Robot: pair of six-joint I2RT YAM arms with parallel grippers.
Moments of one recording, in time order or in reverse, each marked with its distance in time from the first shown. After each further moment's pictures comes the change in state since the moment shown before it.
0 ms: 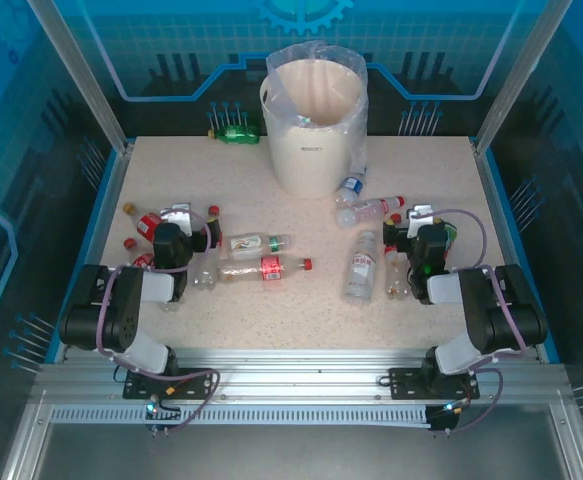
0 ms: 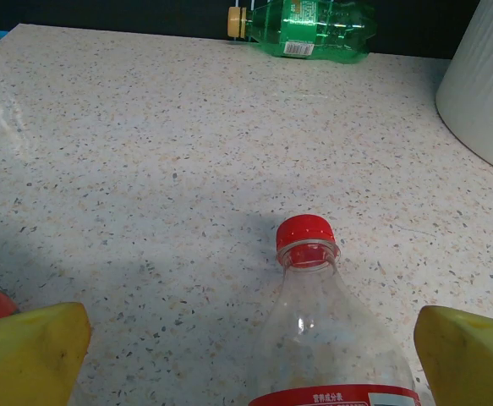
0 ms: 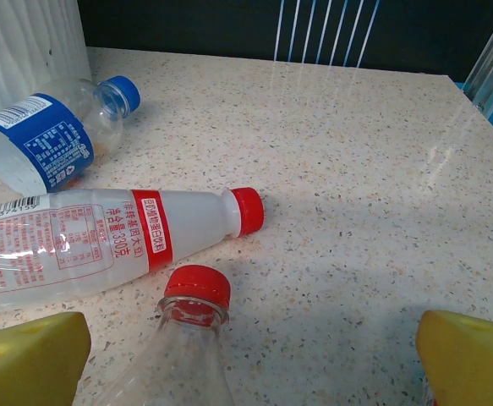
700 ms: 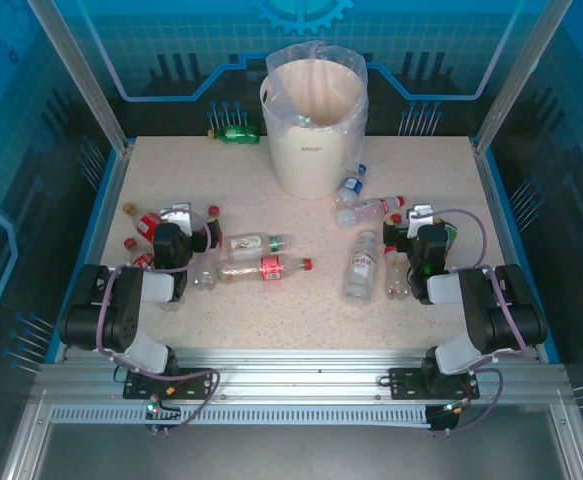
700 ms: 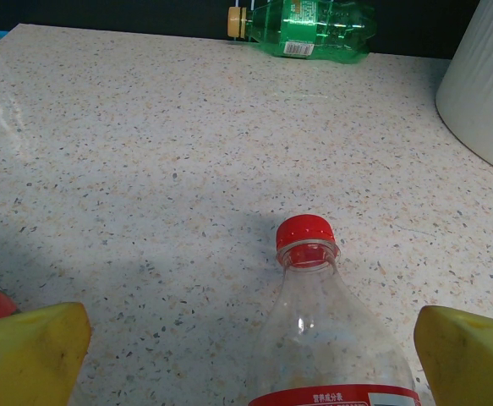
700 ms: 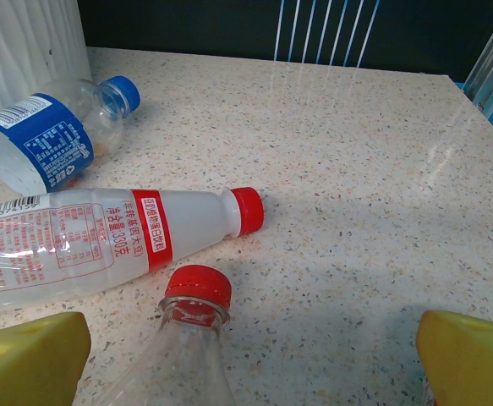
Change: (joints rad) left arm 0.000 0.000 0.000 0.000 0.000 0.000; right arm 0.000 0.000 0.000 0.000 0.000 0.000
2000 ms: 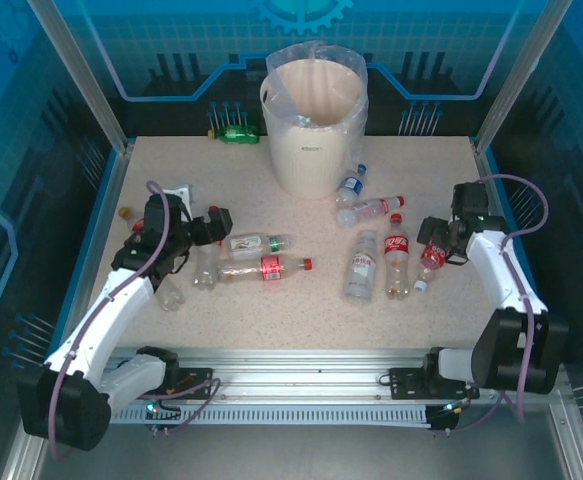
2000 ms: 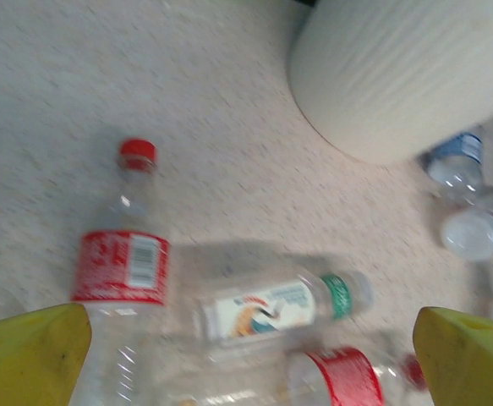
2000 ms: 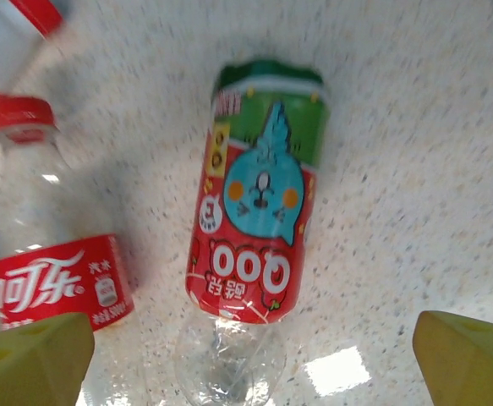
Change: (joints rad) left arm -0.182 -0.508 0.440 -1.234 0.103 -0.346; right arm -0.216 -0.206 0.602 -1.607 -0.052 0.303
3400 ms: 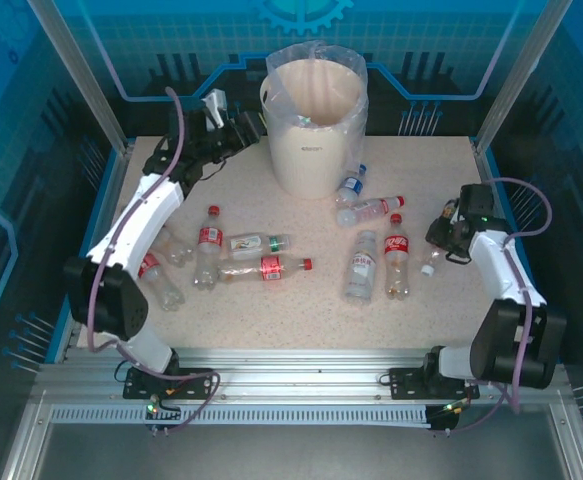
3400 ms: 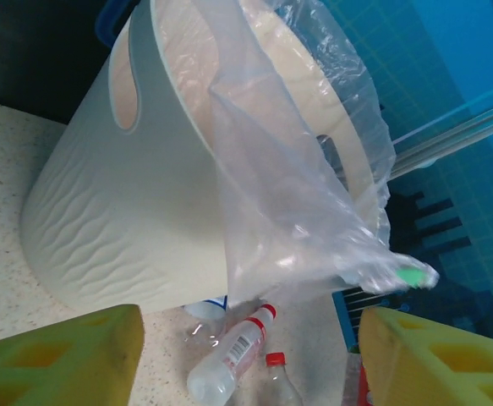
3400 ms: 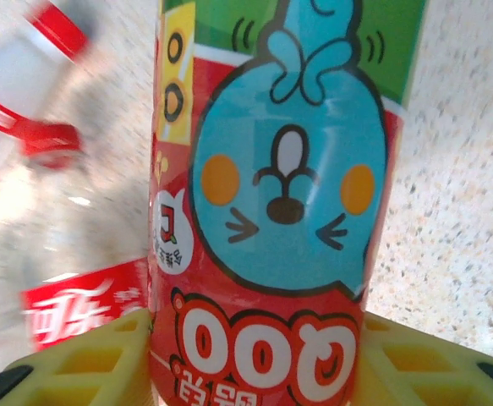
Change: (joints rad) left arm -0.024 0.629 0.758 0.164 0.294 -0.293; right arm -0.056 -0.008 0.005 0.080 -0.131 0.025
